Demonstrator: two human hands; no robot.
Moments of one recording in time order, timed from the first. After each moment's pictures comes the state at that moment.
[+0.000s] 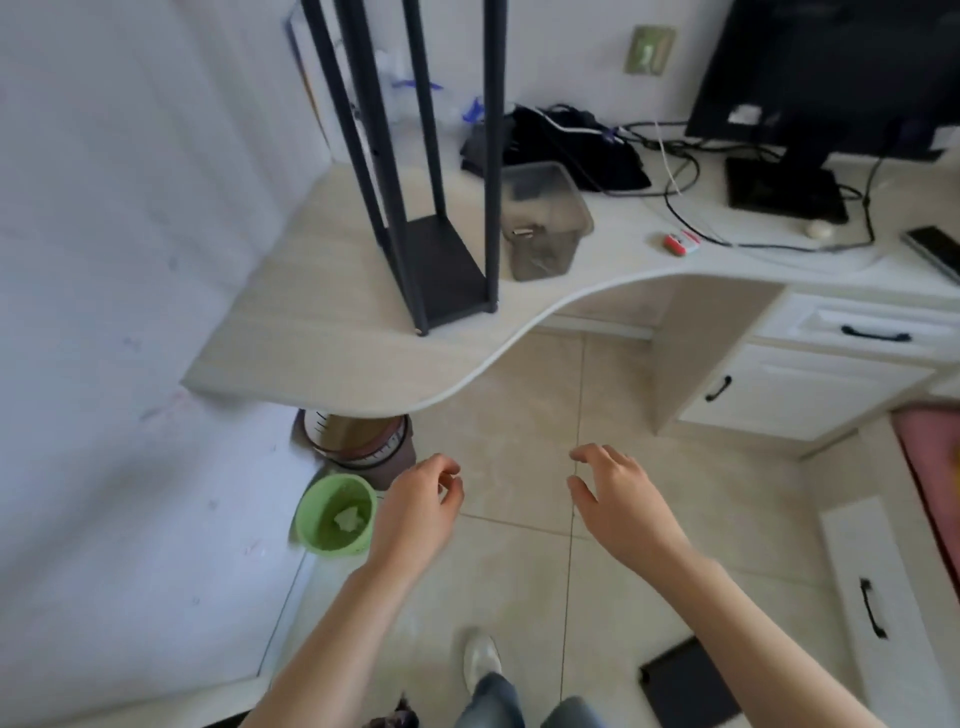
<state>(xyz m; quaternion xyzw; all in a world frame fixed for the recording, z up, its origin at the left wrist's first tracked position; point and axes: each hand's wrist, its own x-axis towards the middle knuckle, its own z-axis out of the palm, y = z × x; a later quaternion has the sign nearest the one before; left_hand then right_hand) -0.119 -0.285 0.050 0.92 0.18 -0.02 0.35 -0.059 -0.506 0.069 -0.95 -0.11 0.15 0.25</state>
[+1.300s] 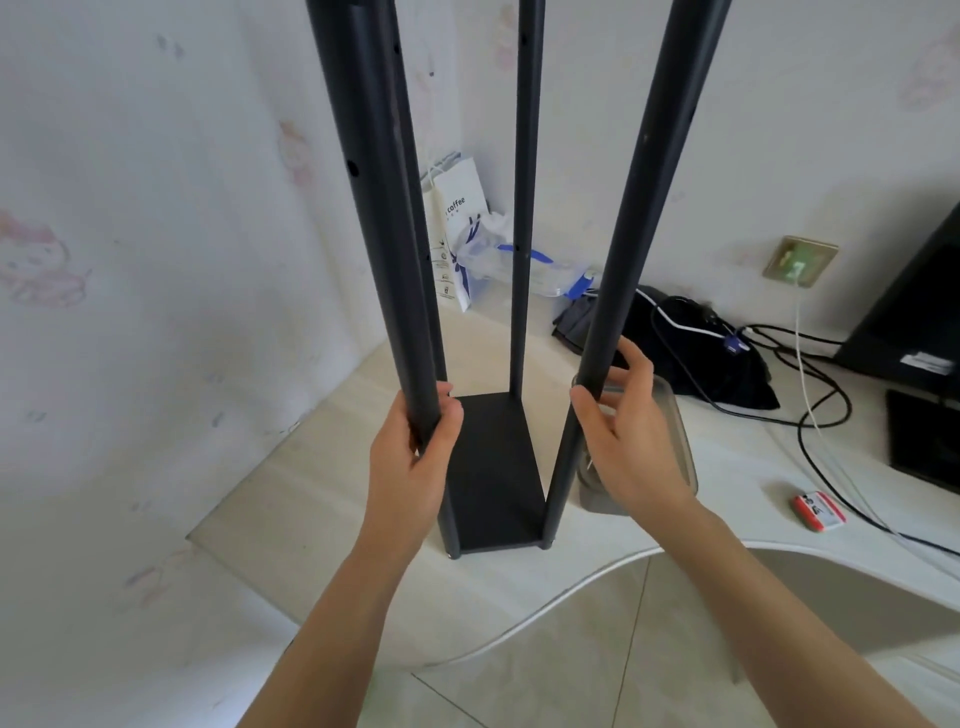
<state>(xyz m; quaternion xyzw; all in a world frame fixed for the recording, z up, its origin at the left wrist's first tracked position) 0.173 -0.190 0.174 0.70 0.21 0.33 0.59 0.302 -0.350 0.179 -0.81 -0.23 0.01 0.53</state>
